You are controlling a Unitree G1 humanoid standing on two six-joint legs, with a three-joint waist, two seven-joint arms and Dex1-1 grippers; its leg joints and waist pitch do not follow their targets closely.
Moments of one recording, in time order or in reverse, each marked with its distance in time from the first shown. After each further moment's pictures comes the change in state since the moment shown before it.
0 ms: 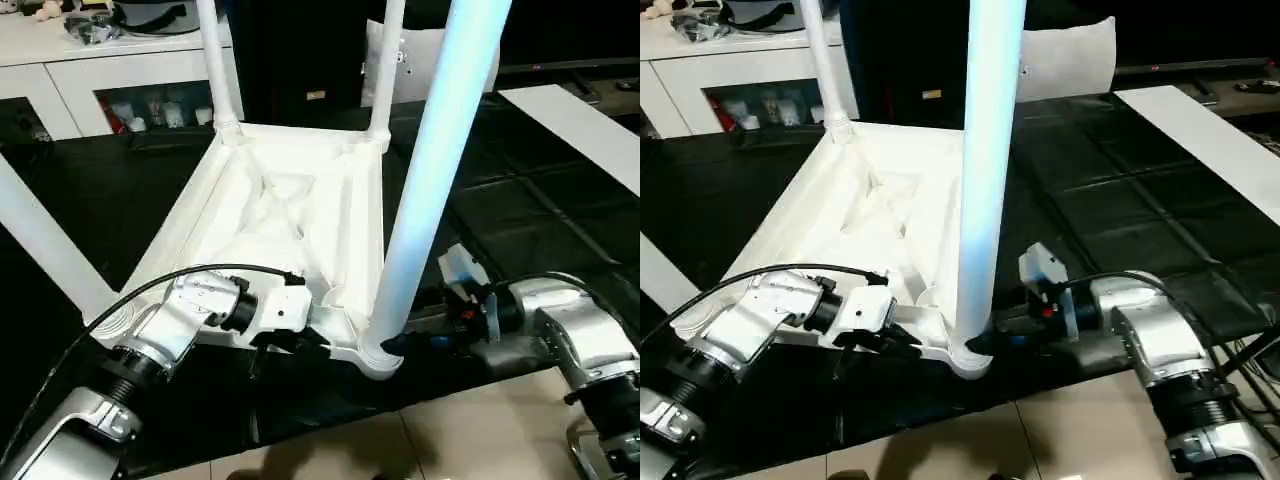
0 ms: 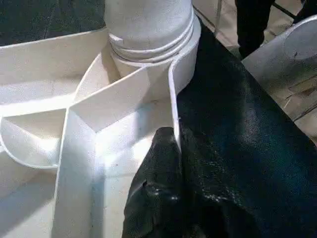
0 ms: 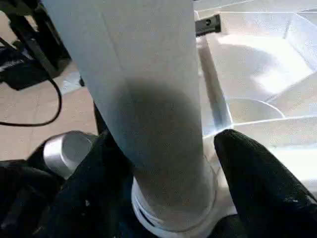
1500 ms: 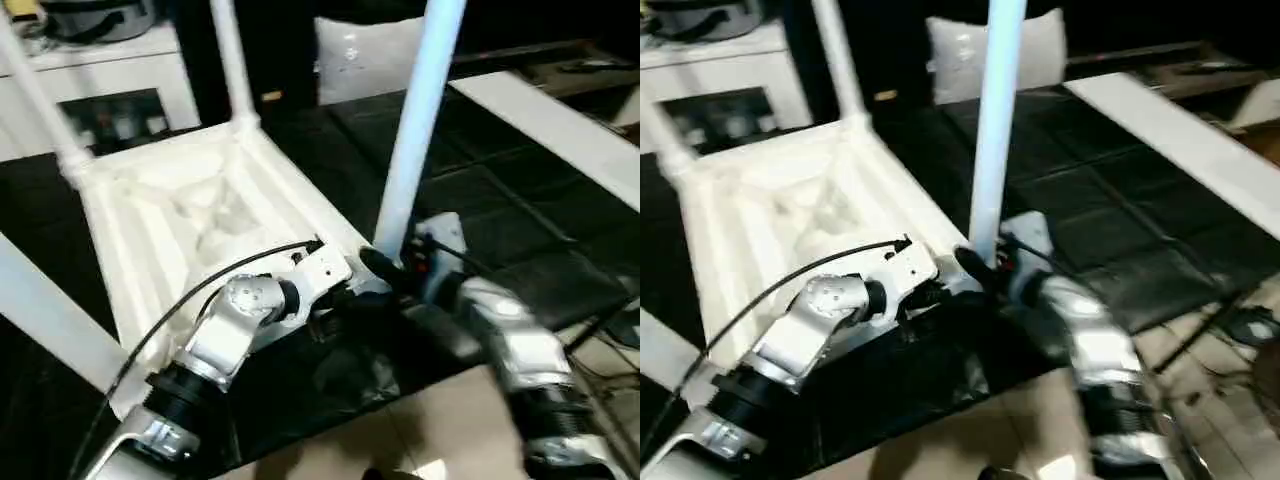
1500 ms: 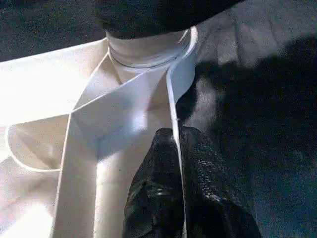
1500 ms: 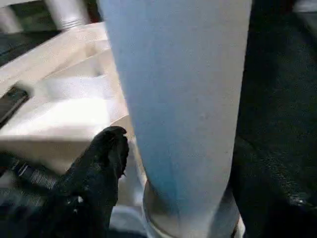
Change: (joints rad) left arm 0.053 -0.220 0.085 -0.157 0.136 0.453 0.554; right arm 0.043 0.309 -0.193 0.029 -0.106 -0.023 -0.732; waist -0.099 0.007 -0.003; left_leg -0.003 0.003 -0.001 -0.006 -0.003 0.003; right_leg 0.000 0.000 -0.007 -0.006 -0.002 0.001
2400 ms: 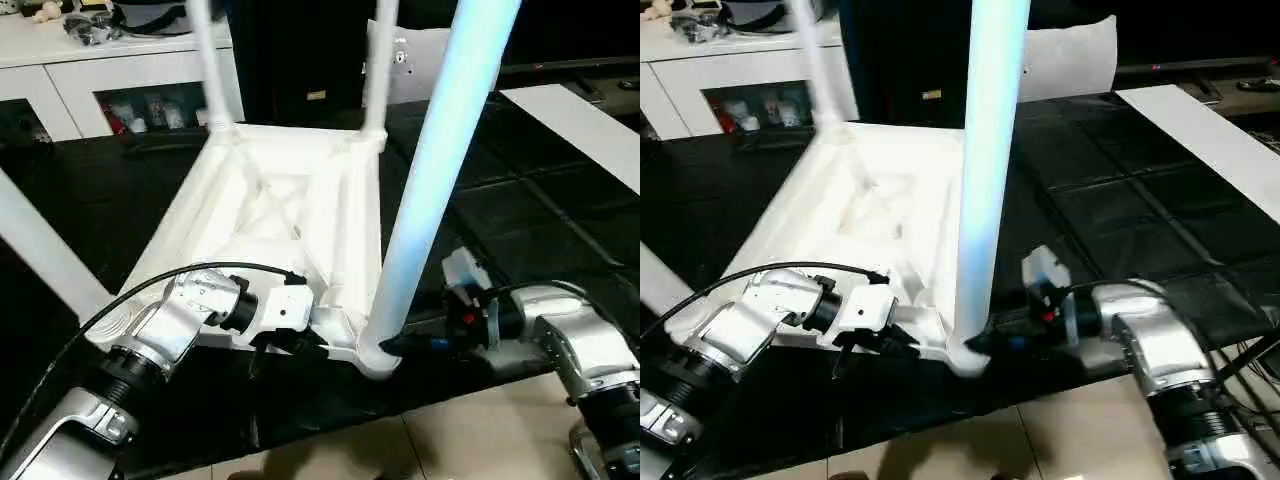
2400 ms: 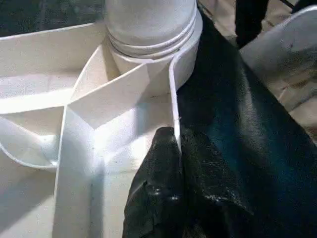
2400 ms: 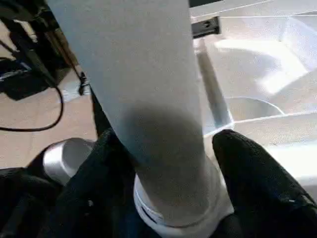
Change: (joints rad) left arm -0.050 0.237 -0.106 0.093 -0.119 -0.379 -0.564; right arm 0.007 -0.289 0.182 -0.058 0.113 0.009 0.704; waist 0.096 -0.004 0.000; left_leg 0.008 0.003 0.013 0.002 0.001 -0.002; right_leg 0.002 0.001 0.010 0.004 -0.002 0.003
